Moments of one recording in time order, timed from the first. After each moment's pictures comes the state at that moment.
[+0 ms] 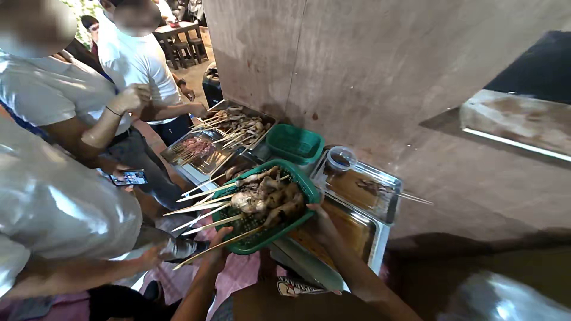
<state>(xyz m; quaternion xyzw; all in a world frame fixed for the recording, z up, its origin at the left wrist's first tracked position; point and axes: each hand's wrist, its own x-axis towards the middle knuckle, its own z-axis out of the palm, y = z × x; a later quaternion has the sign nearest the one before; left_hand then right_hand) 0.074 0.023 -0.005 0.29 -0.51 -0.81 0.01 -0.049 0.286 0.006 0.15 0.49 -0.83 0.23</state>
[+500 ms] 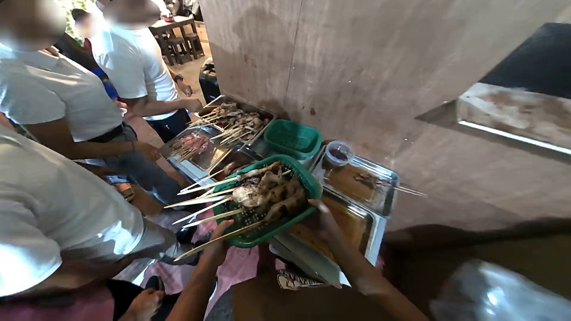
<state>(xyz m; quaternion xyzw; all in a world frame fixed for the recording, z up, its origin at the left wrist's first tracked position) 0.072 0.021 -0.003 0.27 -0.52 -0.81 -0.01 -0.042 0.291 0.000 0.13 0.49 -0.84 0.21</state>
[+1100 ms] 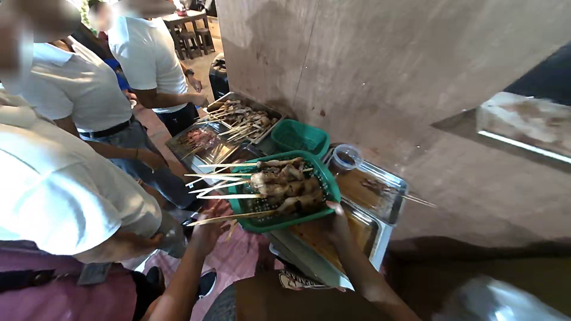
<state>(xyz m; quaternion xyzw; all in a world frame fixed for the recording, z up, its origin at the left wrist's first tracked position) 0.065 -0.023 0.004 0.28 -0.49 -0.83 0.03 -0.044 0.300 0.001 0.17 0.44 -0.87 0.14</state>
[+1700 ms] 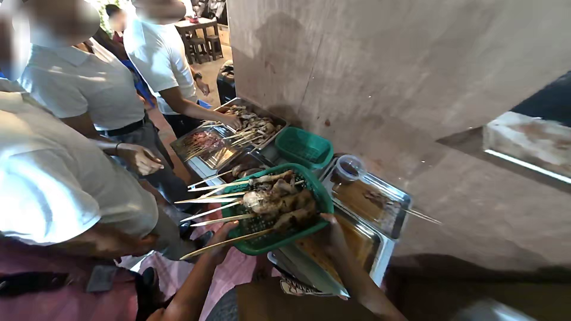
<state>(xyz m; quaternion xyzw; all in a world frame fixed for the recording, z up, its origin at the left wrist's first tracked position) 0.074 0.009 -0.003 0.22 -0.52 -0.82 -0.04 -0.039 0.290 0.003 0.17 0.47 -0.84 0.20</state>
